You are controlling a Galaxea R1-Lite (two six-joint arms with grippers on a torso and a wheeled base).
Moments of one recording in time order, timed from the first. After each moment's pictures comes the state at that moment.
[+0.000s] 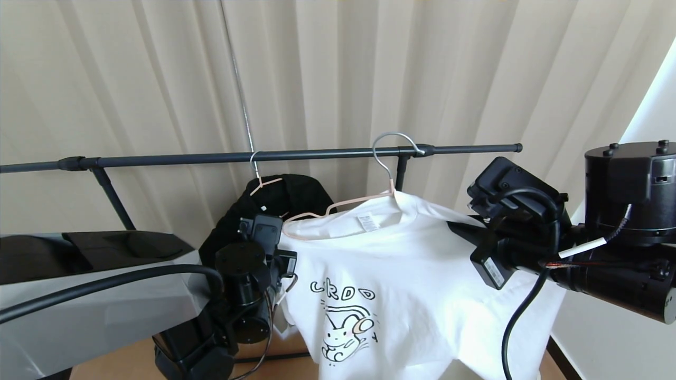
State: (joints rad) left arm -0.57 2.24 -0.61 -1.57 0.66 0.24; right arm 0.62 1.49 -0.81 -0.28 -0.23 -0.39
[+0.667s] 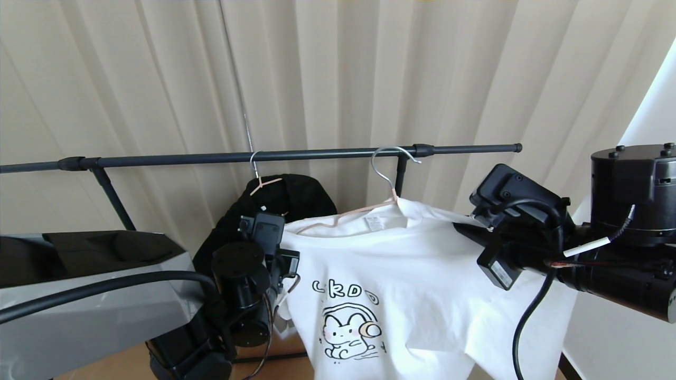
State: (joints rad) left arm -0.62 2.19 -0.59 -1.57 0.66 0.25; right arm 0.59 1.49 -0.79 -0.30 -0.21 -0.49
